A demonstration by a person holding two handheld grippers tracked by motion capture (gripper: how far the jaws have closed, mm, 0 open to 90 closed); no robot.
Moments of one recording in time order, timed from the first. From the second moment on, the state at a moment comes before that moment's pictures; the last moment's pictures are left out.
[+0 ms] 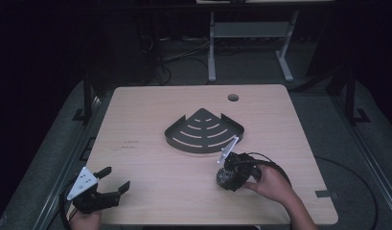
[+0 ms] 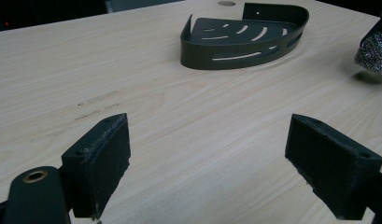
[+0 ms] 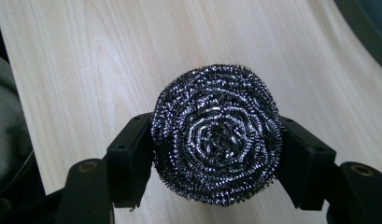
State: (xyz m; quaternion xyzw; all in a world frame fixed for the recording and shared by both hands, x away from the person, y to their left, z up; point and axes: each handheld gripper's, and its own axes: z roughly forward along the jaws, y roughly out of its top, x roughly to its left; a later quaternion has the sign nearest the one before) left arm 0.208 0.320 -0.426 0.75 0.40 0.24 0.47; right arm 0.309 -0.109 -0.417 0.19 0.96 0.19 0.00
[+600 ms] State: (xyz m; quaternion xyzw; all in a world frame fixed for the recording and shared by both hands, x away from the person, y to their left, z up) left arm 0.208 0.322 -0.425 0.75 0.40 0.24 0.47; right arm 0.330 -0.103 -0.397 0.18 0.96 0.20 -0.01
